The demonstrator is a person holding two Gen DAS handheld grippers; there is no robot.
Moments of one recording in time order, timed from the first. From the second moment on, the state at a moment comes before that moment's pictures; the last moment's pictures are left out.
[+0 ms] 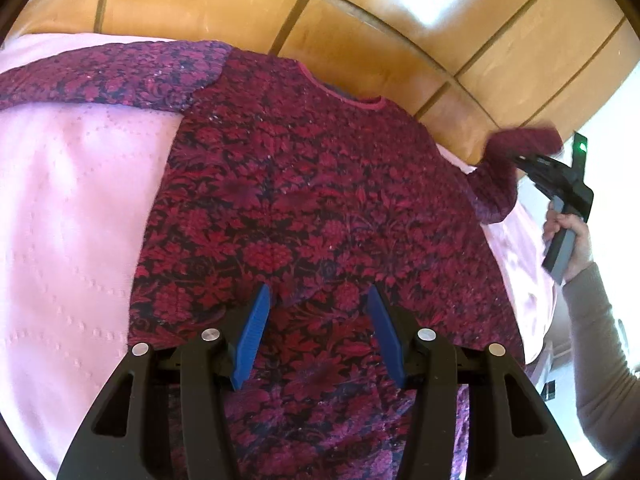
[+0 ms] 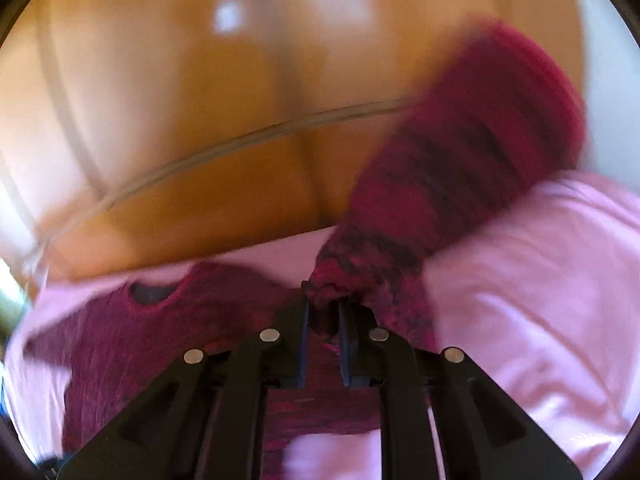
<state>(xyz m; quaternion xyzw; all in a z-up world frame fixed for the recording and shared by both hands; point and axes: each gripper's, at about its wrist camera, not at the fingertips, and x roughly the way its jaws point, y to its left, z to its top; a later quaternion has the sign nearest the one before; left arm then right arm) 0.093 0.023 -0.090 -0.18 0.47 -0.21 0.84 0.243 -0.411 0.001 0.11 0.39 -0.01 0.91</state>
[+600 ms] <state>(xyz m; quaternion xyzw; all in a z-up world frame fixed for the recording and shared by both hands) 0.160 0.046 -0.070 -0.30 0.45 -0.21 0.81 0.201 -0.200 -0.058 -0.03 0.46 0.17 0.87</state>
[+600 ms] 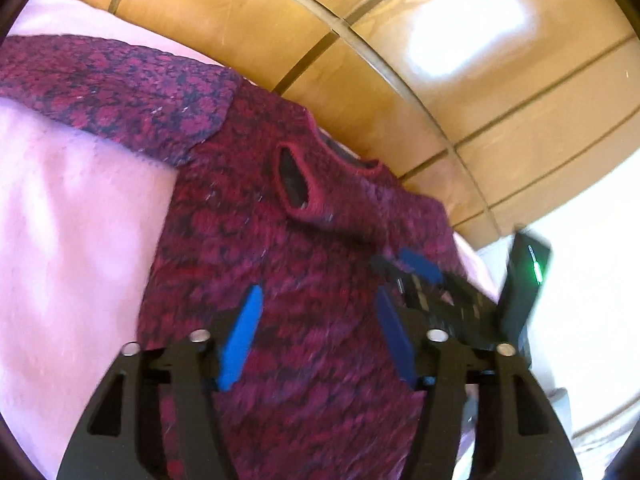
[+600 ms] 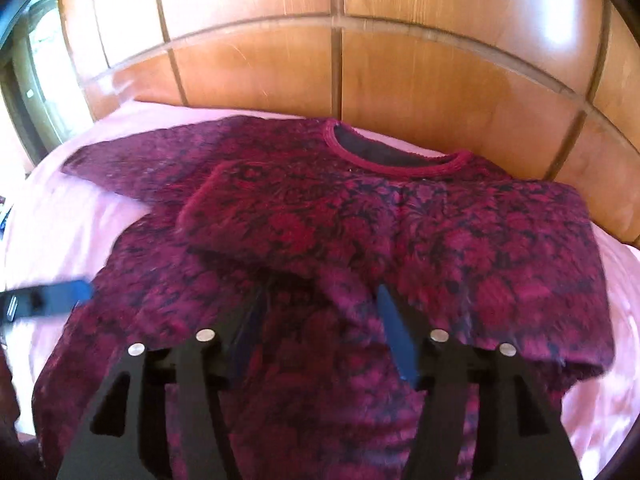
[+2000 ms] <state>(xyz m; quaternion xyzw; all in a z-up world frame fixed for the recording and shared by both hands) 0.247 0.063 -0.081 -0.25 0.42 -0.05 0.87 0.201 -0.315 -0.096 0.06 0.44 -0.06 0.90</state>
